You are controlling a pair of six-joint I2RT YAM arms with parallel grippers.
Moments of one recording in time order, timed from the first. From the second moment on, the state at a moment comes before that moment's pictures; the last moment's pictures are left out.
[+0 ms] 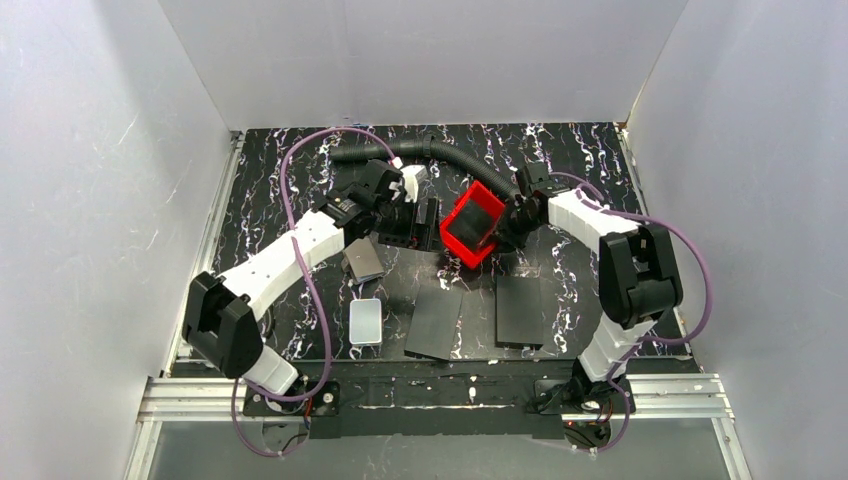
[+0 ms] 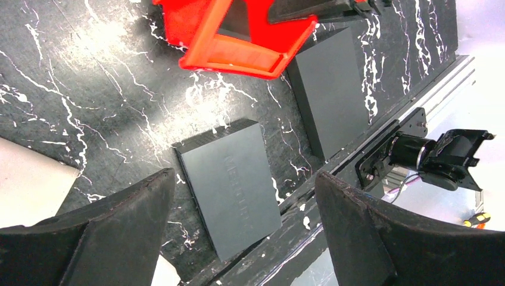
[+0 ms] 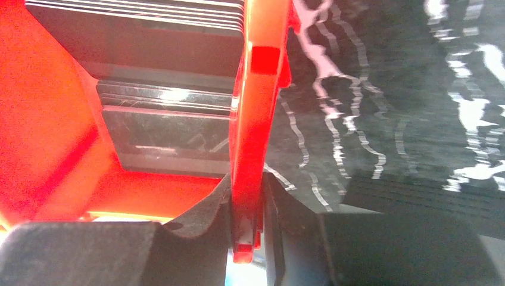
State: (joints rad) left arm -0.64 1.53 1.30 -0.63 0.31 -0.40; right arm 0.32 1.73 1.17 -0.62 -0.33 0.84
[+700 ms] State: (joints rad) left arm -0.64 1.46 1.27 -0.64 0.31 -0.41; right arm 0.27 1.83 1.17 -0.56 -0.66 1.03
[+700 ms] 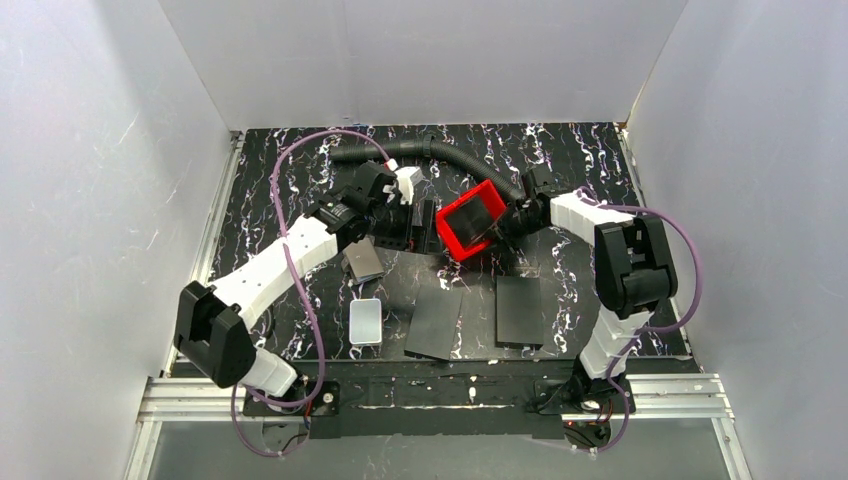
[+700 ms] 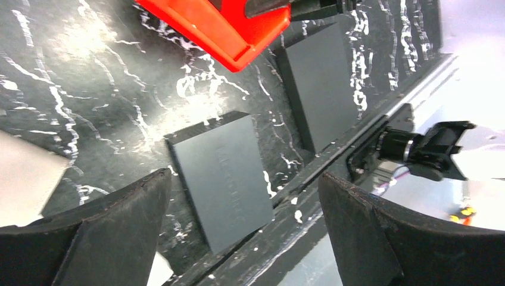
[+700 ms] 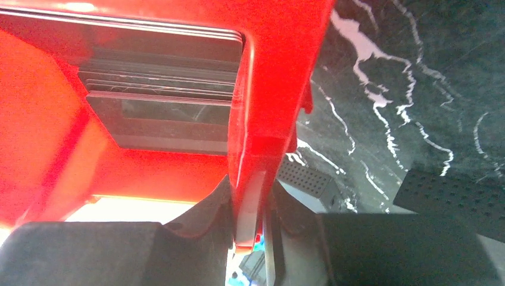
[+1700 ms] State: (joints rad) left arm -0.60 1.90 1.49 -0.42 0.34 -0.51; right arm 0.57 1.56 0.85 -0.14 0.43 0.60
